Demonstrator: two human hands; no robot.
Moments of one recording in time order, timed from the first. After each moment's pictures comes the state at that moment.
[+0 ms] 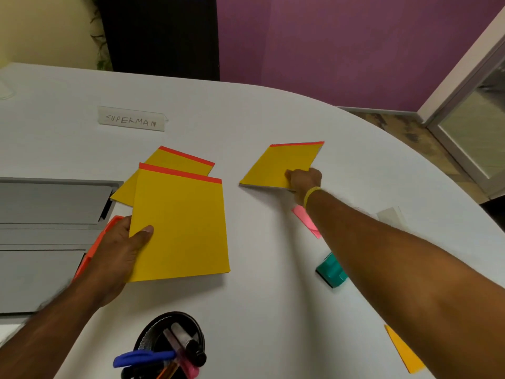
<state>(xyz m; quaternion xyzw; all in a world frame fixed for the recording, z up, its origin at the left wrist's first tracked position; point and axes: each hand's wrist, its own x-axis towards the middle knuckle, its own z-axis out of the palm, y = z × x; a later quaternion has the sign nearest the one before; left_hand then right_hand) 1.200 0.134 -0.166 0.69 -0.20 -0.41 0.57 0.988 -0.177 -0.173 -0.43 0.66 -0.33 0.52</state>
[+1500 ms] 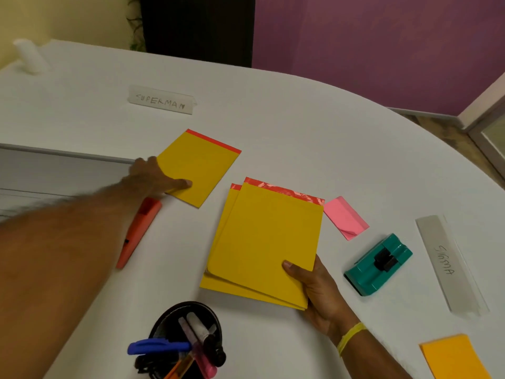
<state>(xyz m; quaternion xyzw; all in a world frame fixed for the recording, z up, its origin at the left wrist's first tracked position) 1.319 0.027 -0.206 0.93 -0.30 -0.19 0.06 0.919 0.021 -0.226 -0.34 0.39 -0.25 0.82</state>
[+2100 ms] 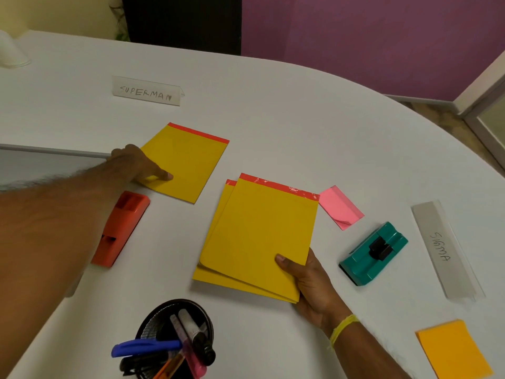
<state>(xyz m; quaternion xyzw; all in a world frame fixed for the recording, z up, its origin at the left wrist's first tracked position) 1.329 0.023 -0.223 0.93 -0.26 -0.19 0.18 0.915 0.020 -0.240 -0.33 0.40 -0.26 0.82</state>
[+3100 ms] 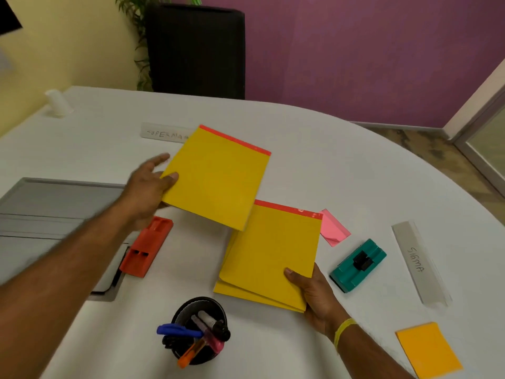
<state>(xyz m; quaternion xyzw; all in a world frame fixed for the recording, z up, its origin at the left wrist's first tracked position) 1.246 0.092 -0.085 0.67 -0.25 -0.36 0.59 0.901 0.036 -0.194 -0.34 0.44 -0.26 0.78</state>
